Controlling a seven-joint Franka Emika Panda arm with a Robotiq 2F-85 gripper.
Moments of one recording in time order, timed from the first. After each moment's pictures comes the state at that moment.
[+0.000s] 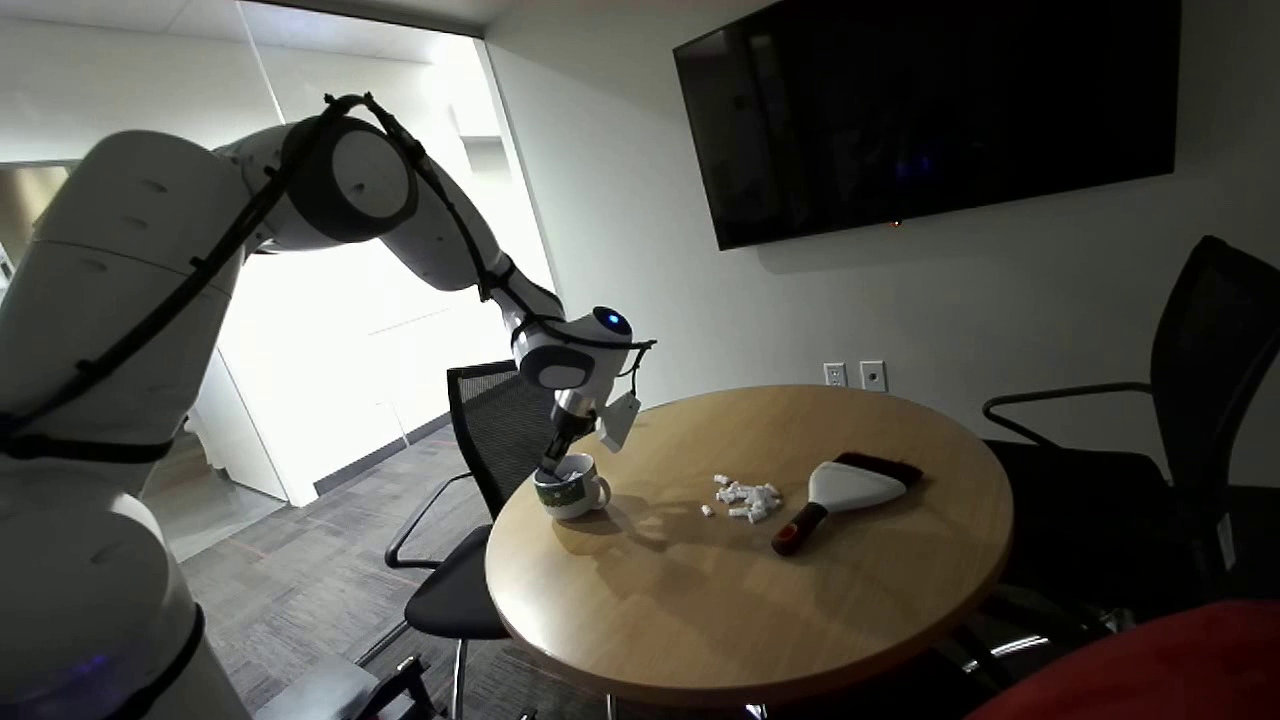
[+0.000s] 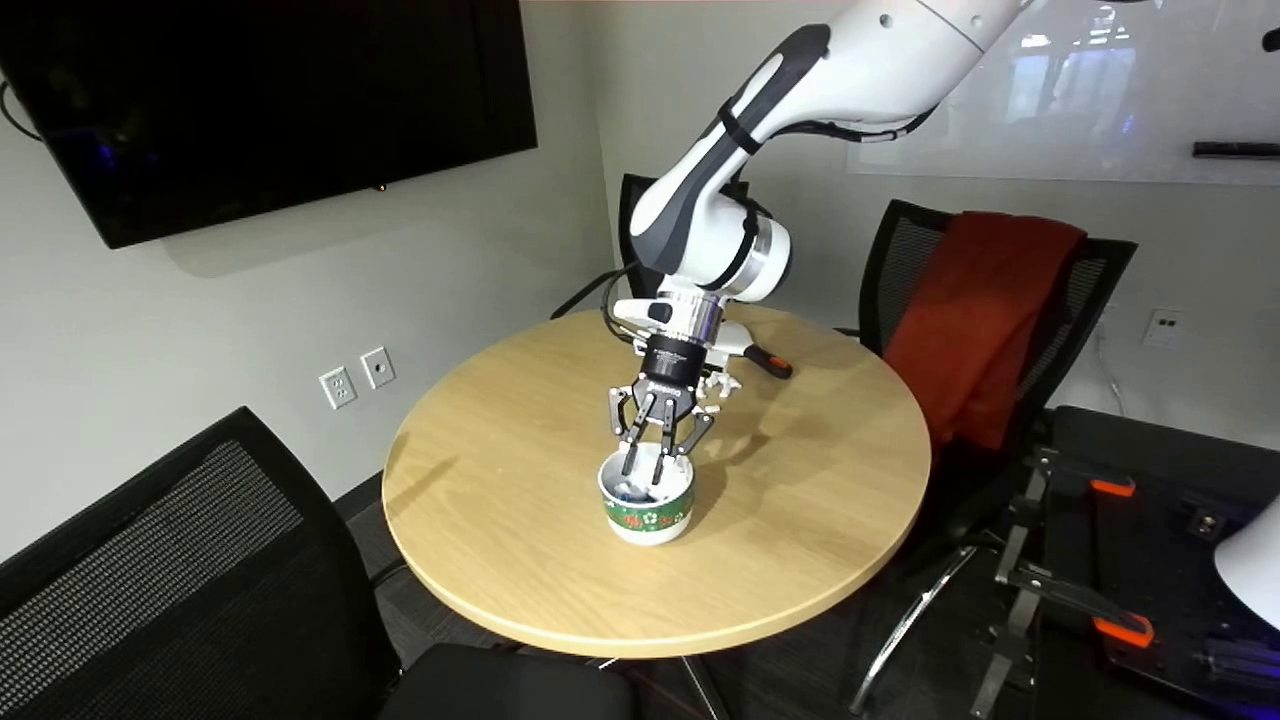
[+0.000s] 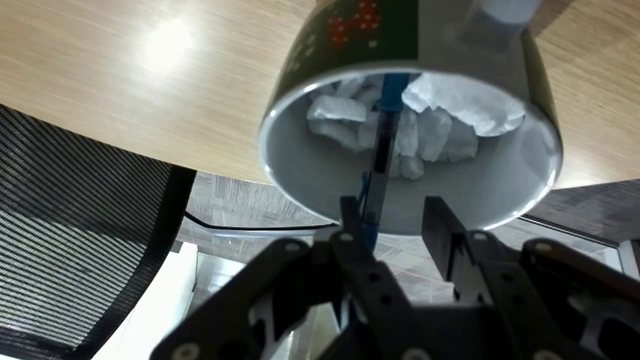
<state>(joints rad) -0.03 0.63 0.16 -1.88 0.90 2.35 -2.51</state>
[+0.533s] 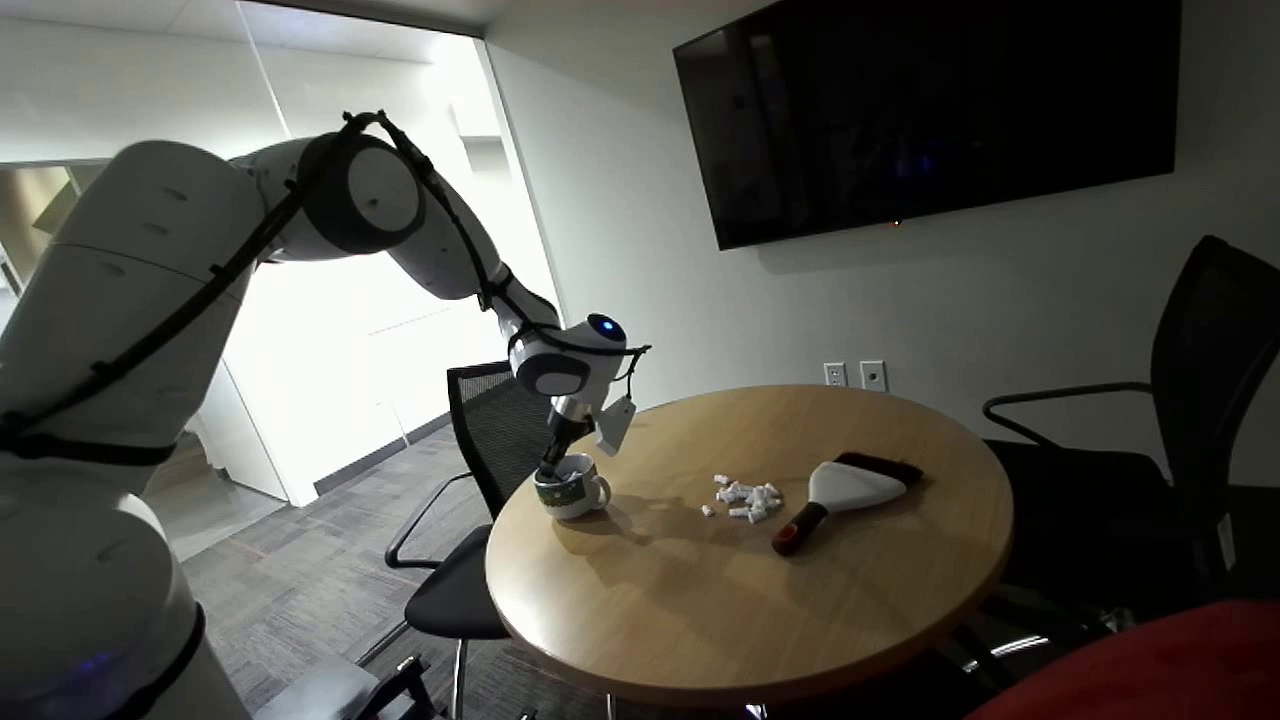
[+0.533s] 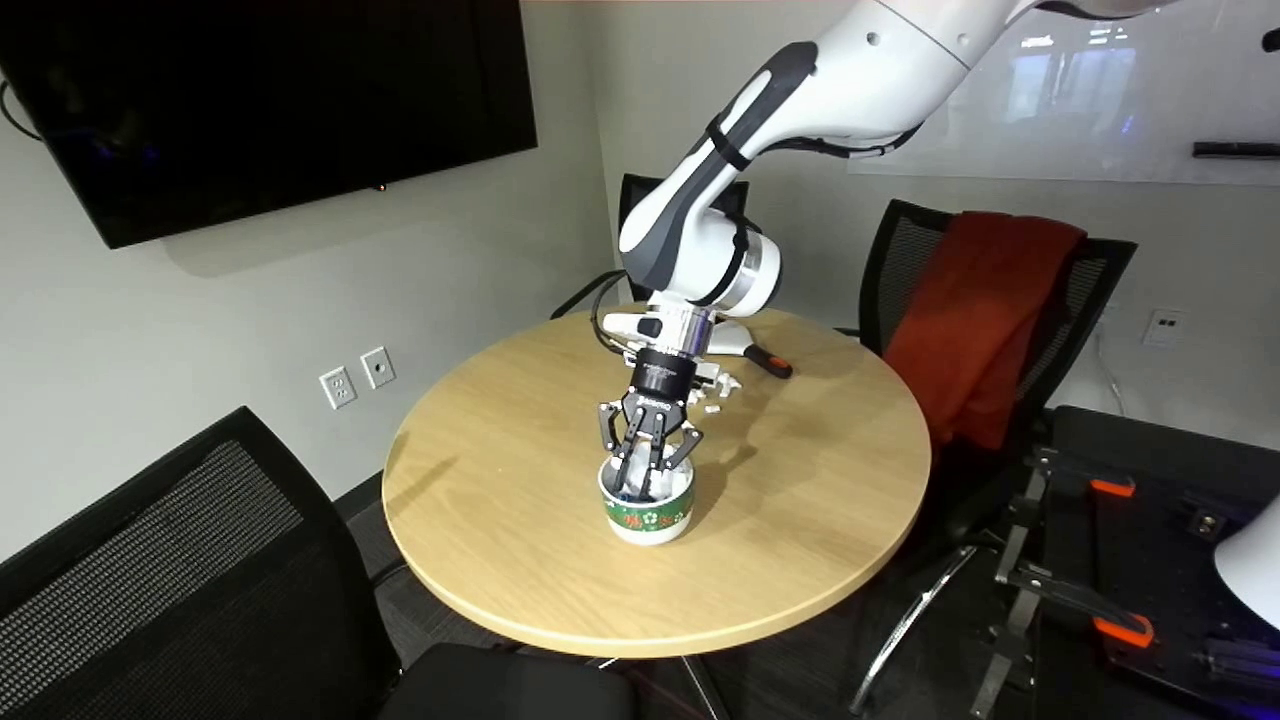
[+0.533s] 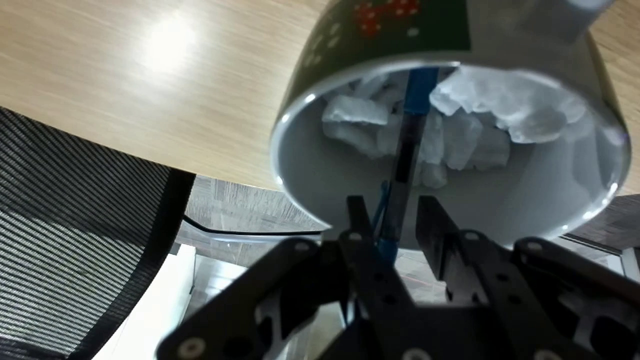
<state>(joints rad) -0.01 0.67 0.17 -1.85 0.90 2.39 -2.51</state>
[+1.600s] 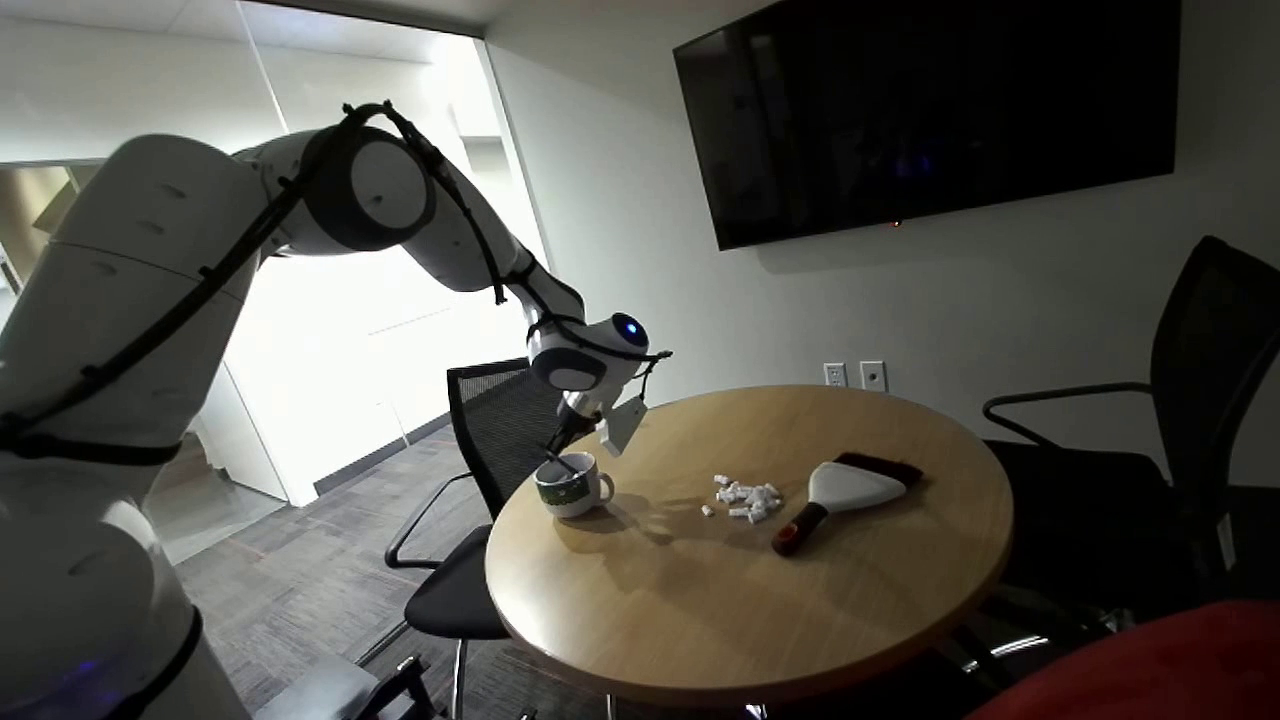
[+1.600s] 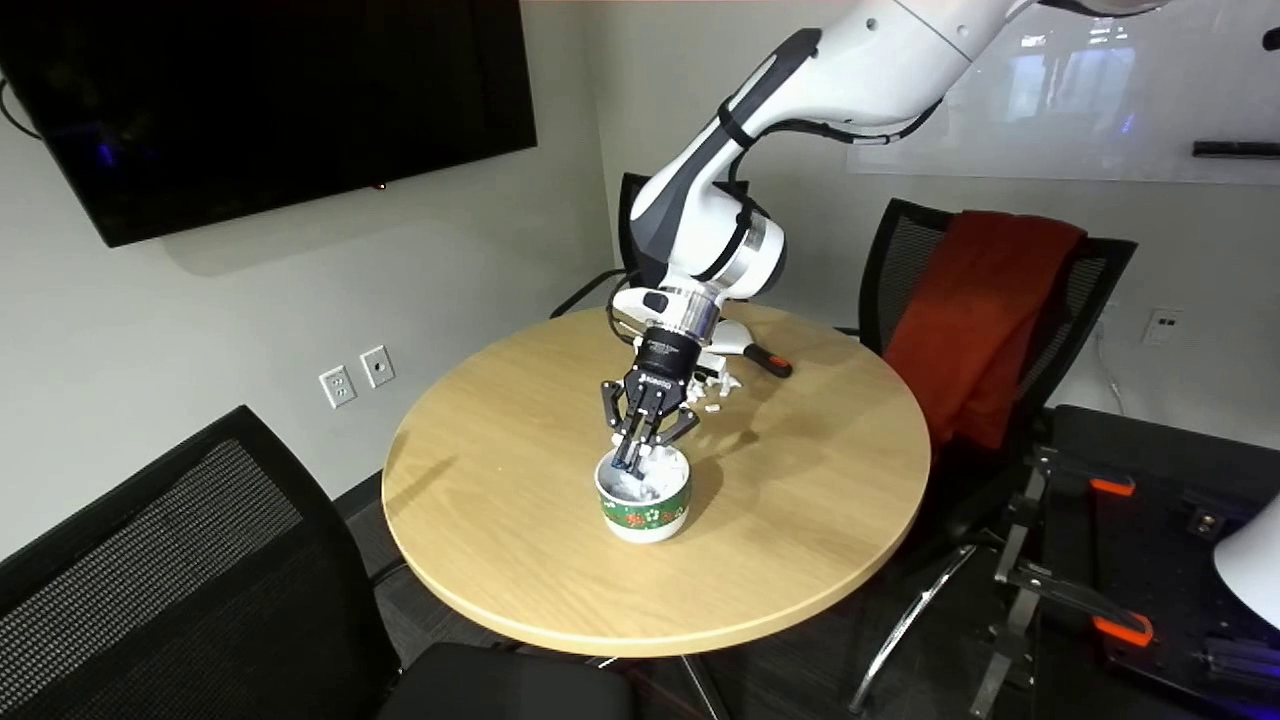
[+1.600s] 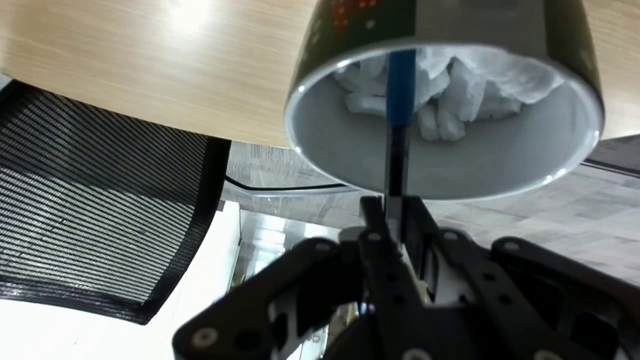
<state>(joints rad) -0.10 0.67 0.20 -1.84 1.01 2.28 -2.51</state>
